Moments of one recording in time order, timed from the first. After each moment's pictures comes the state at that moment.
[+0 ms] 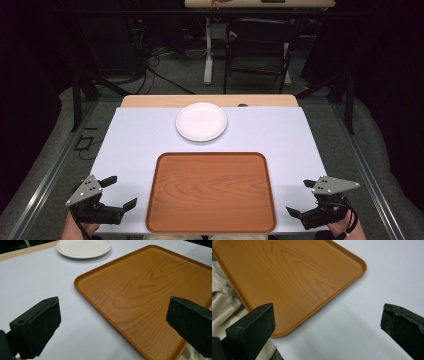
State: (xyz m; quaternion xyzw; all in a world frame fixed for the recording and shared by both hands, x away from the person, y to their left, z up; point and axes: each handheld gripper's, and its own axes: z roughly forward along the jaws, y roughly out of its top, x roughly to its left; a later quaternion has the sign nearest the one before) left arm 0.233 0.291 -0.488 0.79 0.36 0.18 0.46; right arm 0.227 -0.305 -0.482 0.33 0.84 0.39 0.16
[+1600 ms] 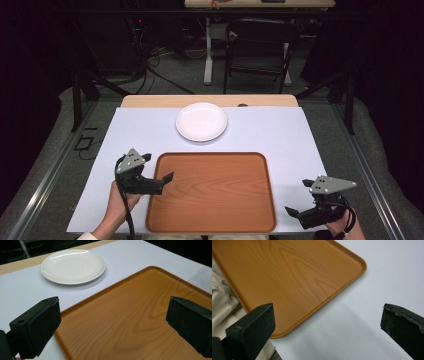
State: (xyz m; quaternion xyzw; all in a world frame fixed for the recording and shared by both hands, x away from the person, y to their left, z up) left arm 0.295 0.199 -0.473 0.78 0.37 0.17 0.47; right arm 0.228 -0.301 -0.482 0.33 0.85 0.38 0.17
